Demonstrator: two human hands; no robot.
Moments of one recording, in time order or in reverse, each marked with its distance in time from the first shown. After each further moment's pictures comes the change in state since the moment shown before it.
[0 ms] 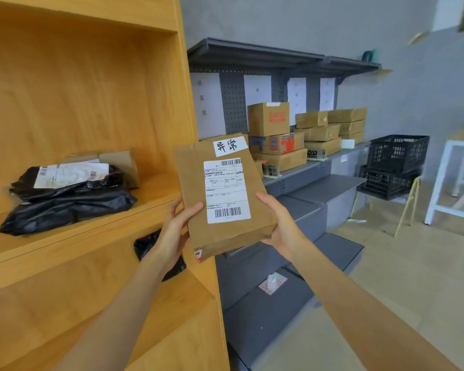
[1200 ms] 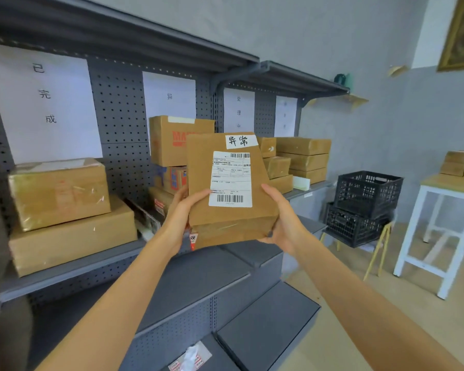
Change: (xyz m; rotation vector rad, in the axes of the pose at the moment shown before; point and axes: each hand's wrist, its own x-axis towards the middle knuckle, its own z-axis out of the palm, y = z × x) left_hand 0.411 -0.118 0.413 -0.017 0.016 0.016; right_hand 0.341 -0.216 -0.407 -0.126 0.074 0.021
